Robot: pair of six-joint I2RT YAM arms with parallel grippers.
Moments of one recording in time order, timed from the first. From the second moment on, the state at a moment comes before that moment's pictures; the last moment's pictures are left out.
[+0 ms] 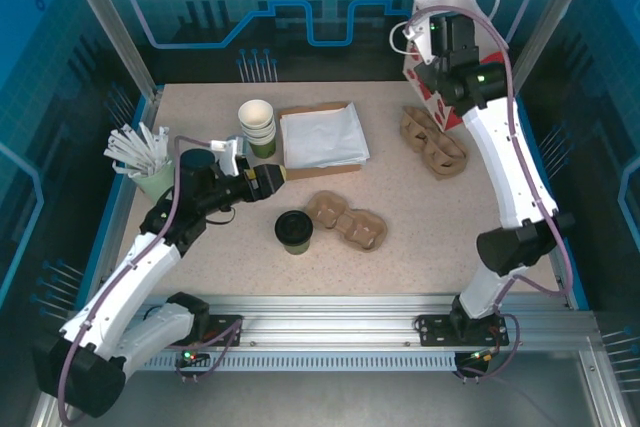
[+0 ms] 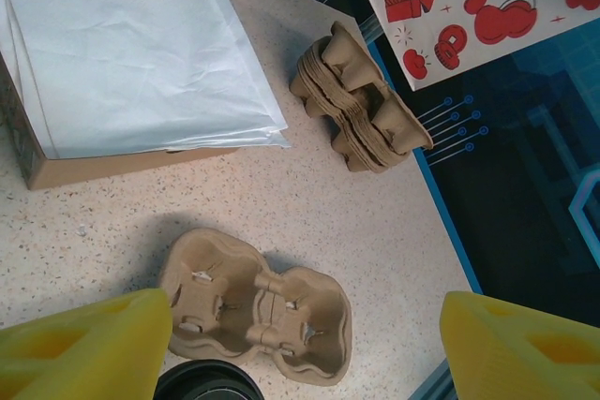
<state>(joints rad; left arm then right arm) -0.31 0.91 0.79 -0.29 0.42 -0.63 0.33 1.70 2.11 -0.96 0.49 -0.50</state>
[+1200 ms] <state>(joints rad) -0.31 0.79 0.78 -0.37 0.37 -0.58 0.80 1.24 1.61 -1.27 0.49 -0.24</state>
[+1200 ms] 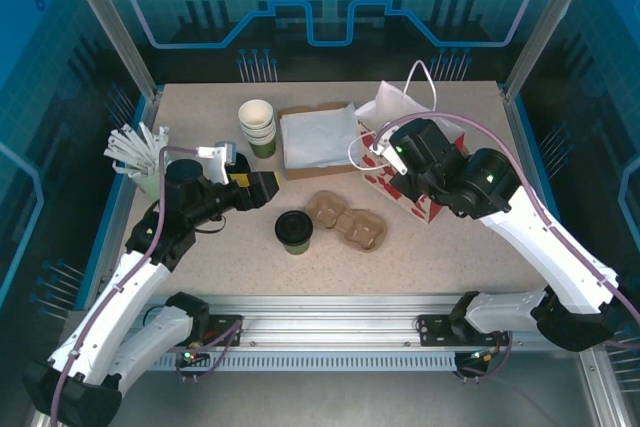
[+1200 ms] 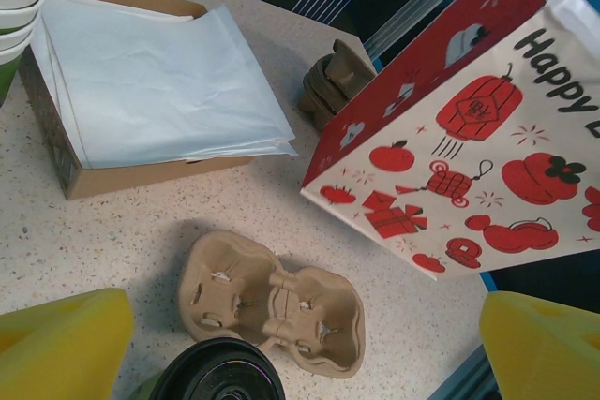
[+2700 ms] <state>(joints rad) -0.31 0.80 0.76 -0.36 0.39 -0.59 0.70 1.19 1.27 -0.96 0.27 -0.27</state>
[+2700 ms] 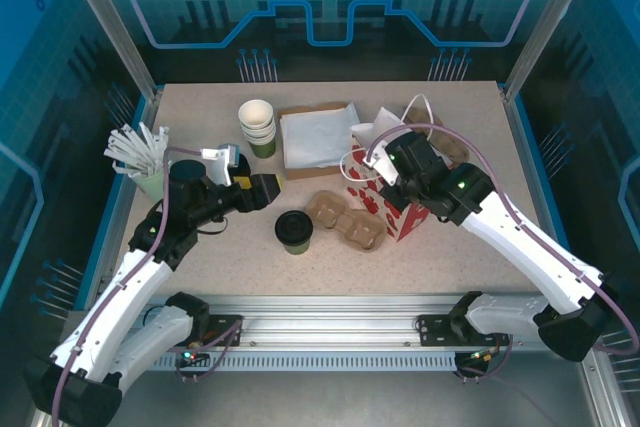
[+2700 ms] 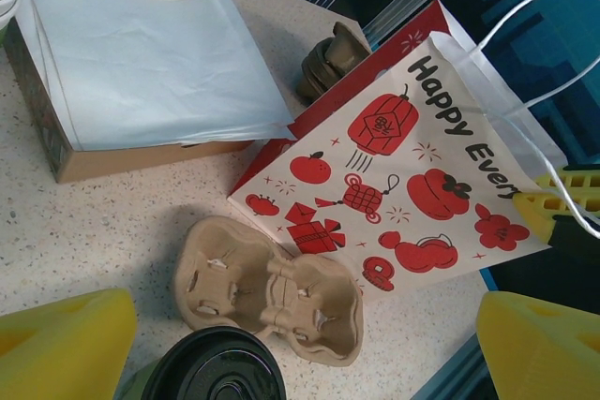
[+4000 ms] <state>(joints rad) -0.27 0.82 0.77 -0.57 0.36 -0.56 1.02 1.34 0.98 -0.74 0.17 0.02</state>
